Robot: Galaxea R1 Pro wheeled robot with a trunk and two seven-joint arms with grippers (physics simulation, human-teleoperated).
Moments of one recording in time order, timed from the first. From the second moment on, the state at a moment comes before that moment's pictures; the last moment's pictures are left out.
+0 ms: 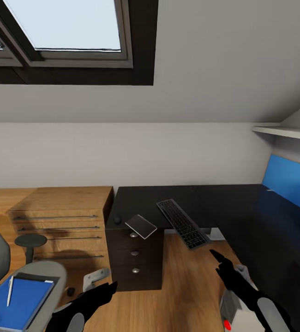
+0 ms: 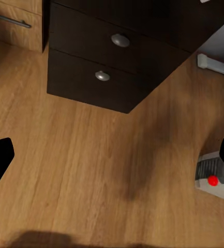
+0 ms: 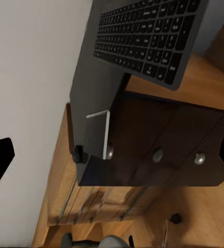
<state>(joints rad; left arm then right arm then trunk) -0.01 -0.07 -0.10 -1.57 0.47 0.68 0.34 -0.20 -0.12 -0.19 -1.07 -1.18 0.45 0.19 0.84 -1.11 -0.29</state>
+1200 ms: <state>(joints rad) -0.01 -0.06 -0.18 -1.60 0.62 0.93 0.30 -0.21 -0.13 -0.22 -1.00 -1.36 0.39 0.30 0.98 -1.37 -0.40</state>
